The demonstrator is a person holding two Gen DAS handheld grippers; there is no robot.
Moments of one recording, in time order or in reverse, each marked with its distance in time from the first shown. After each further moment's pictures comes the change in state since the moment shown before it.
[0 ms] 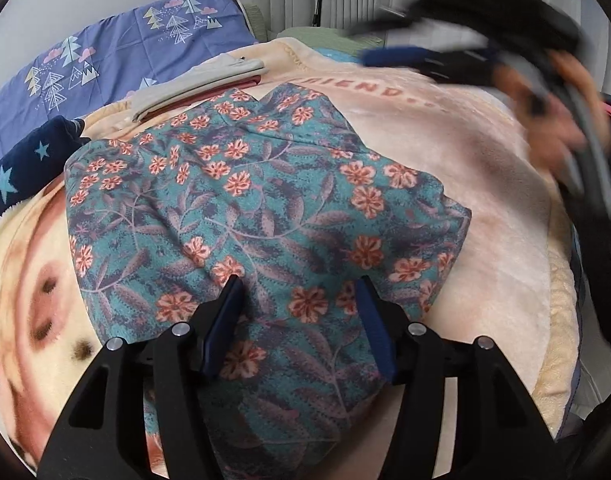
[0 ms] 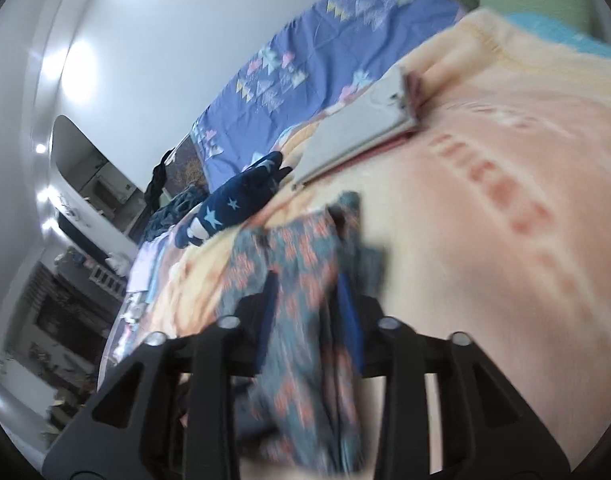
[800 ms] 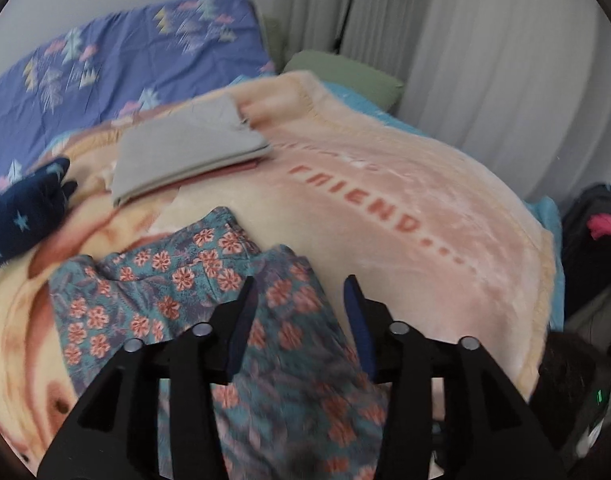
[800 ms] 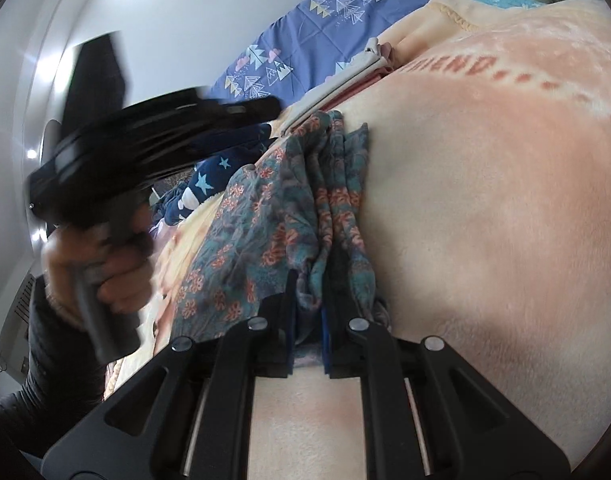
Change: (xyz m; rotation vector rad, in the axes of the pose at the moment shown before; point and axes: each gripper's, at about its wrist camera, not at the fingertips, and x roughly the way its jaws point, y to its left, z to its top) left arm 0.004 0.015 0.136 -0.119 -0.034 -0.039; right arm -0.026 0.013 -0.141 0.020 -0.104 -0.070
